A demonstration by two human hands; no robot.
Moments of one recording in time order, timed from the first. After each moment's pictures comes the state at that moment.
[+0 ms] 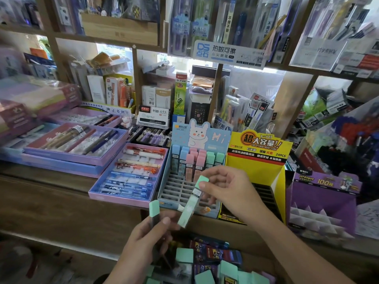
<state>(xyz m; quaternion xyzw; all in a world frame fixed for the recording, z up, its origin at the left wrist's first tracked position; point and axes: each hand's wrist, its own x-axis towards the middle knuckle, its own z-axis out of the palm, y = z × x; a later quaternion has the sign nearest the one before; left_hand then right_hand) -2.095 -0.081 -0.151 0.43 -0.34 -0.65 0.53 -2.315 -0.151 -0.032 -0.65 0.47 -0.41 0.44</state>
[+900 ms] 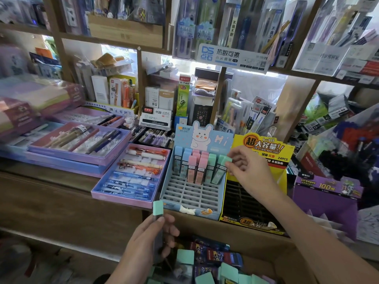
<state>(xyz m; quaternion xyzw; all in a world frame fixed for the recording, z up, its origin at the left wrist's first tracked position) -2.101 -0.086 -0.144 0.41 -0.30 -0.66 0.55 -2.357 -0.205 -0.027 -0.73 0.50 -0.41 0.20</state>
